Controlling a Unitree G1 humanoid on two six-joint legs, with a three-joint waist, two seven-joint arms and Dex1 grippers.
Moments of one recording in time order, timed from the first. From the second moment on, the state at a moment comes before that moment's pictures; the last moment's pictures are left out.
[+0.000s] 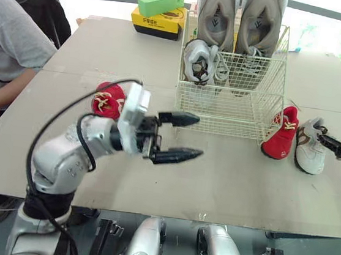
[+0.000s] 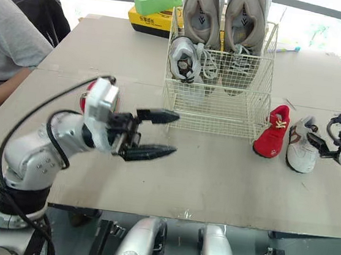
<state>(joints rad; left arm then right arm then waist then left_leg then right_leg) -0.34 0.58 0.06 -0.49 -0.86 0.68 -1.01 -0.27 -0.99 -0.43 -0.25 0.75 1.21 0.19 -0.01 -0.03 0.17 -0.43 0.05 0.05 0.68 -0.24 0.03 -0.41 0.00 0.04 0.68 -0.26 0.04</state>
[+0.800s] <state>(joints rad) -0.22 0.56 0.01 -0.58 -0.83 0.58 -0.94 -0.64 -1.05 0.05 0.48 0.39 1.00 0.73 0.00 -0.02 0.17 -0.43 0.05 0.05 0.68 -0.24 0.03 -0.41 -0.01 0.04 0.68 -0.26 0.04</state>
